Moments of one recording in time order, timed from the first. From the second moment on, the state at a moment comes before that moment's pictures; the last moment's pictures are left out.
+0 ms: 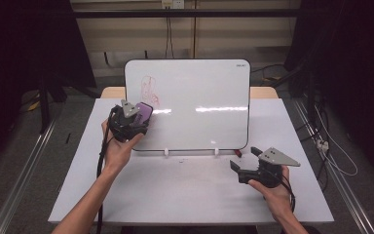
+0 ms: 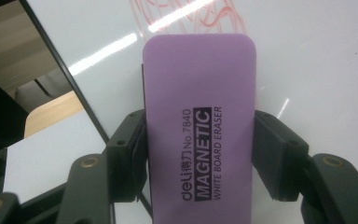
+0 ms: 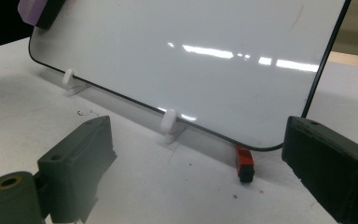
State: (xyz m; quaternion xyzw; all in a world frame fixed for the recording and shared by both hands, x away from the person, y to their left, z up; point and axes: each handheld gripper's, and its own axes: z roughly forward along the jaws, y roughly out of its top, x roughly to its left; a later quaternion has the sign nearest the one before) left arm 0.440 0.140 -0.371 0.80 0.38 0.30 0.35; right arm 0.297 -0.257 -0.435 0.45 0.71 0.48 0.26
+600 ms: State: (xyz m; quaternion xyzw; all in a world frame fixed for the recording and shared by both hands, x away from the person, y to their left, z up) left arm 0.424 0.114 -0.390 0.82 0.33 0.34 0.31; right arm 0.297 -0.254 -0.436 0.44 0.71 0.49 0.26
